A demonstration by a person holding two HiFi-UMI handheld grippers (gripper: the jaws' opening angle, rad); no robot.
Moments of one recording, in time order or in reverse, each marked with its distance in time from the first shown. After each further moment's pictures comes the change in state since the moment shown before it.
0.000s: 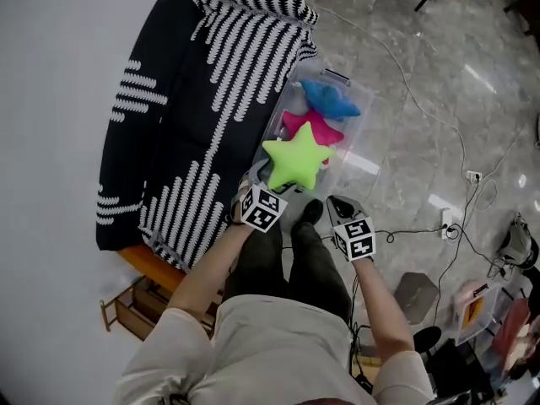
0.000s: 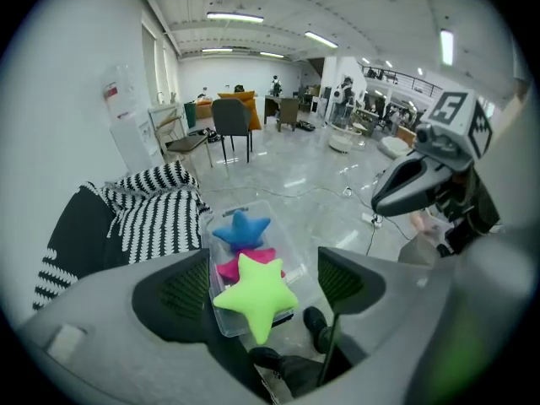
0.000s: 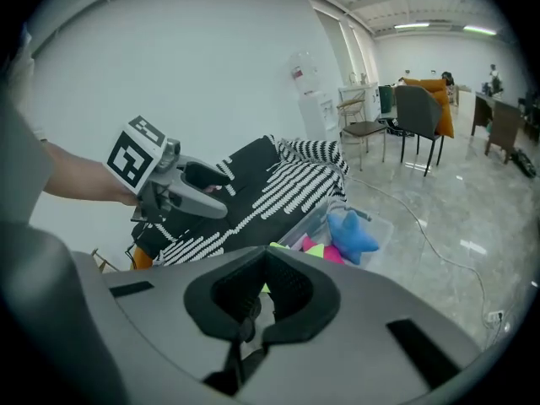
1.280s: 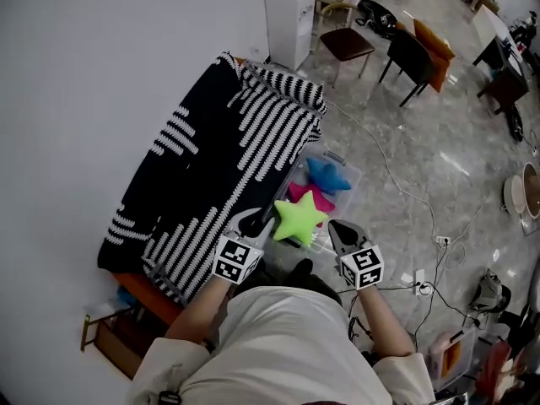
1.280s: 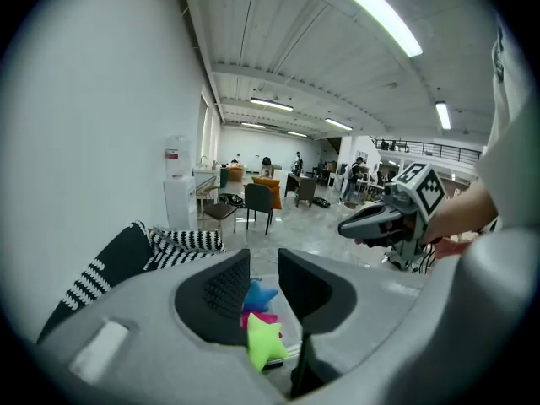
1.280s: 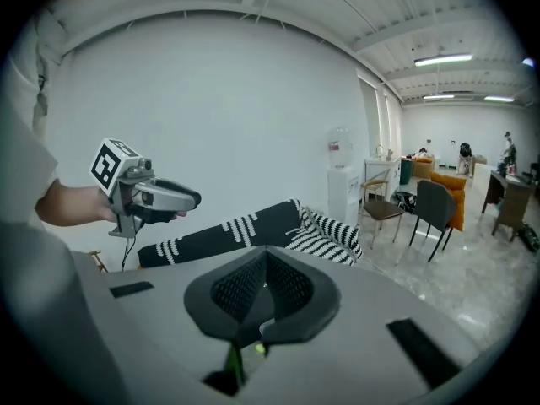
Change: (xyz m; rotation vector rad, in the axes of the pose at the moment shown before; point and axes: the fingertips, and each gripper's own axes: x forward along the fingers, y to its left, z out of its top) left arm -0.350 0.038 0.068 -0.187 -0.499 0.101; right arm -0.155 0.174 0.203 -0.266 -0.301 0.000
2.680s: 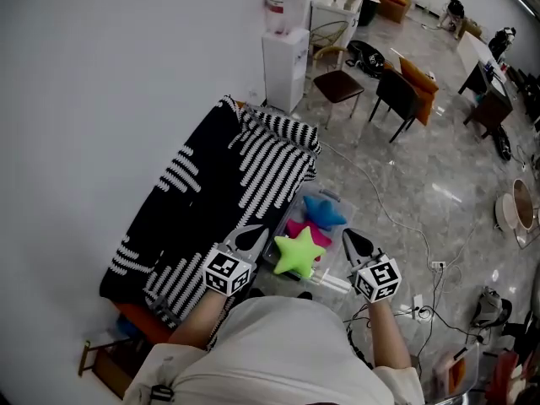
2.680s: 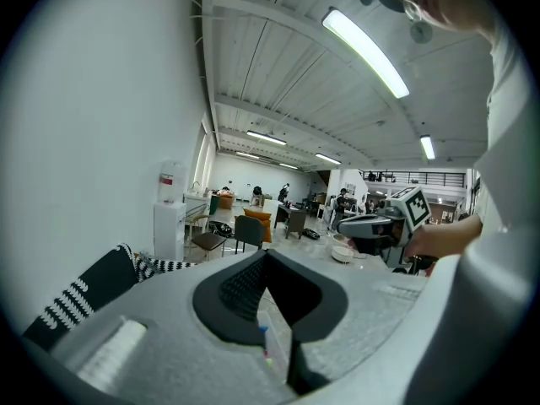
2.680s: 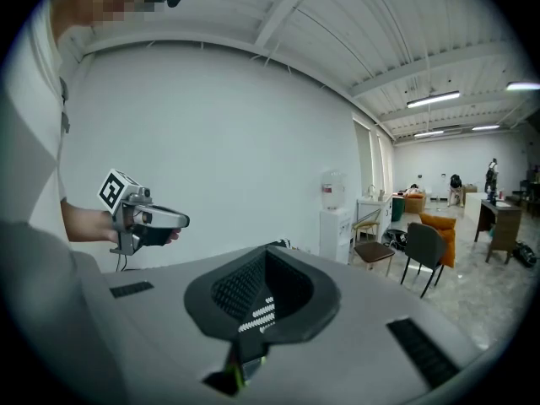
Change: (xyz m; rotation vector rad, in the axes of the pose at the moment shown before) left arm -0.054 0.024 0.076 -0.036 -0.222 -0.089; right arm -0.051 0.000 0.107 -0.065 -0.239 -0.075
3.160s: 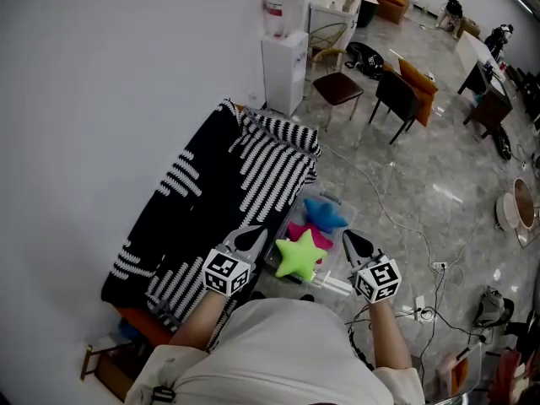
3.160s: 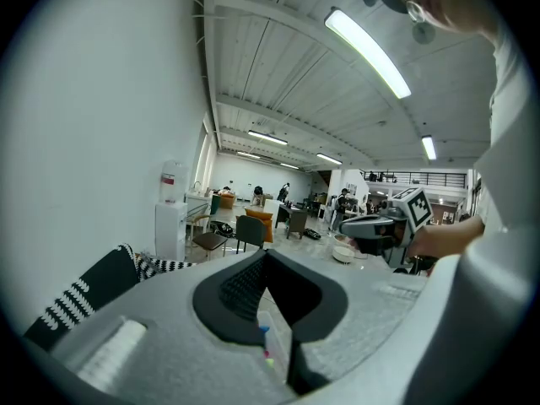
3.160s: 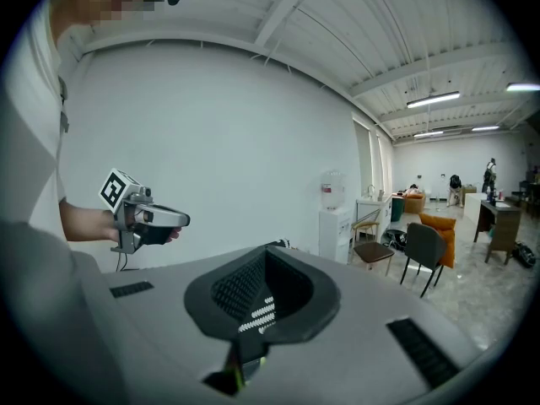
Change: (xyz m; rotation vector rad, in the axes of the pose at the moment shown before) left arm 0.003 0.010 0.001 -0.007 0.001 0.006; right arm 0.005 -0.003 0.000 -0.001 0.003 -0.004
